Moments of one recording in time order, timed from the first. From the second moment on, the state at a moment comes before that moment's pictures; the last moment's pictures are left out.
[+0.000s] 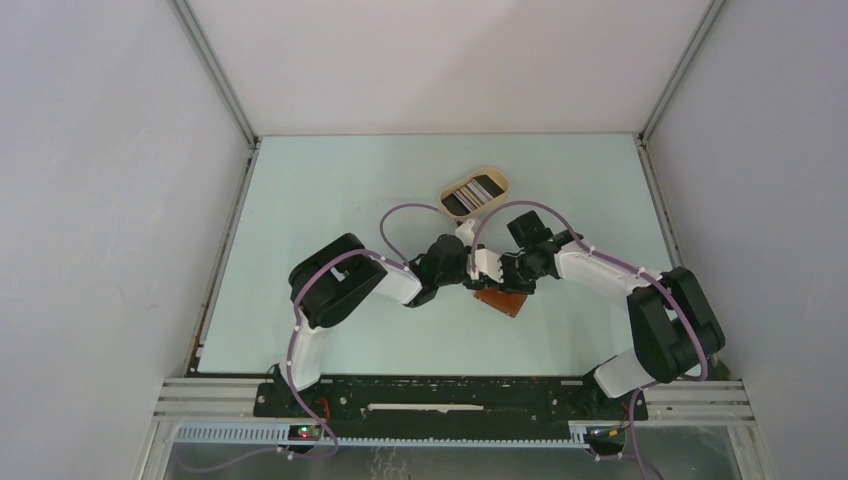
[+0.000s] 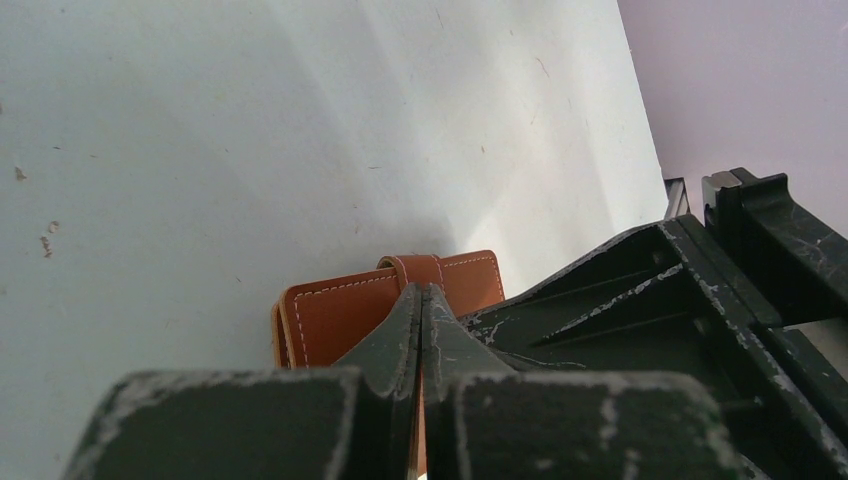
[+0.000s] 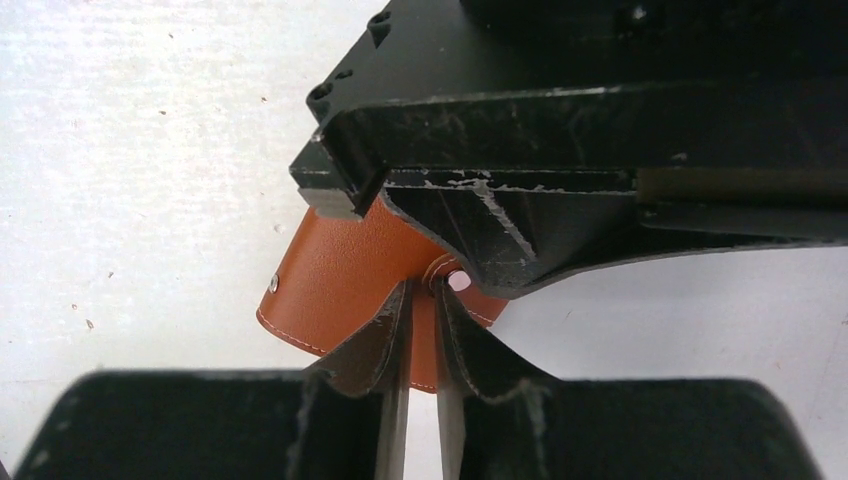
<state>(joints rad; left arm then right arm) -0.87 2.06 0.95 0.72 0.27 -0.81 0.49 1.50 0.86 -0.58 -0.37 -1.05</state>
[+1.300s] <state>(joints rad) -0.87 2.00 0.93 0.61 0.27 -0.78 0.41 1.60 0.96 -0.62 -0.49 -0.77</state>
